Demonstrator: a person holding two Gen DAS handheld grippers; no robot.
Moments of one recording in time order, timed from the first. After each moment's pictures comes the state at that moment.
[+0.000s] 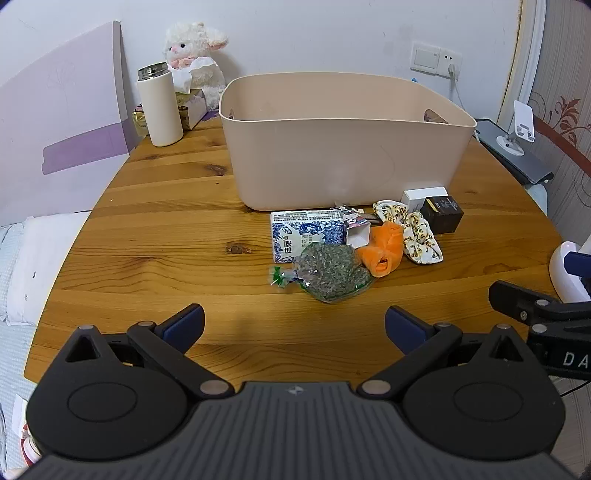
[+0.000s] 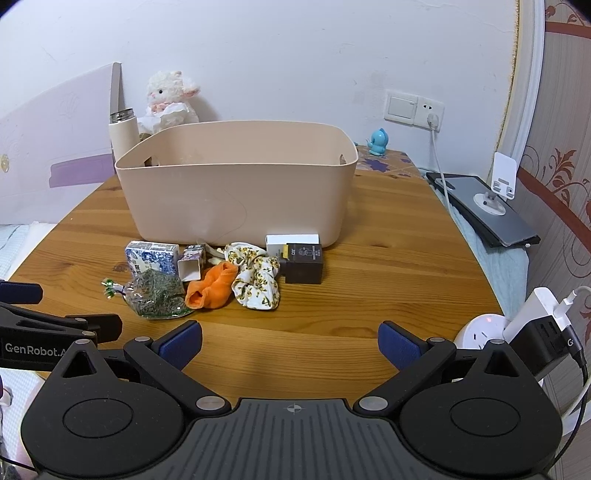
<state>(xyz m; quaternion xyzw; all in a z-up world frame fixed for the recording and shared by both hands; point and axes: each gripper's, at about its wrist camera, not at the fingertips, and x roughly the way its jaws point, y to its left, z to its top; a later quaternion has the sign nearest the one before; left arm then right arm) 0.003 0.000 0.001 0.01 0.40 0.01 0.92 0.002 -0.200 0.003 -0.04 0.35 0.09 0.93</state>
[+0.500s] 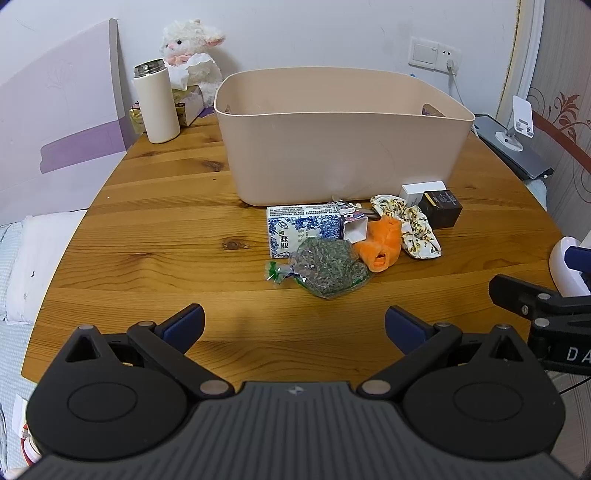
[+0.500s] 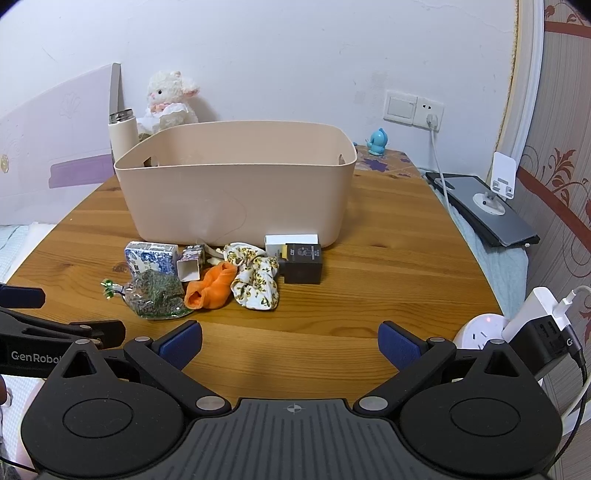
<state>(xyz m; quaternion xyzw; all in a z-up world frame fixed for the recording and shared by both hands) 0.003 -0.002 -0.002 0.01 0.41 0.01 0.91 0.002 -0.200 0.003 -0.04 0.35 0.09 0.93</state>
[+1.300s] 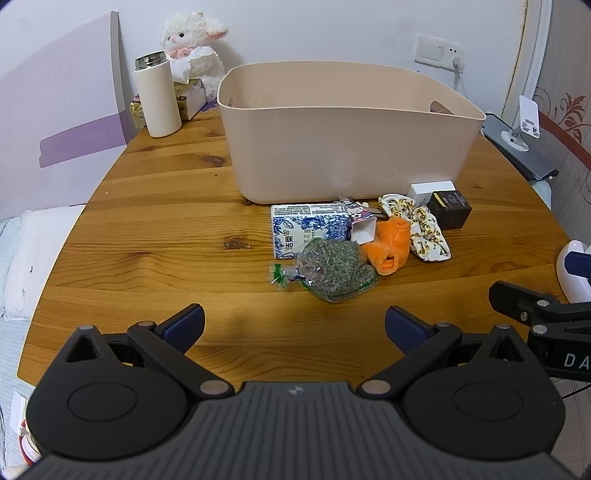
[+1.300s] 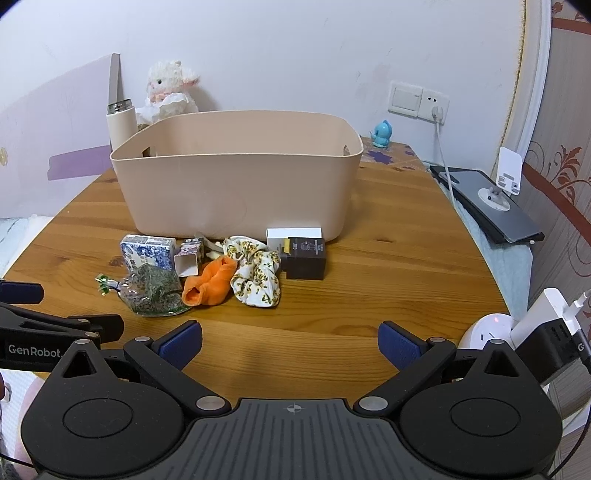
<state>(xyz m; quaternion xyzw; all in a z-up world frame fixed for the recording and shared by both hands) 0.015 0.002 -0.008 0.01 0.41 0.01 0.91 0.015 -0.195 -0.004 -0.05 0.37 0.09 0.92</state>
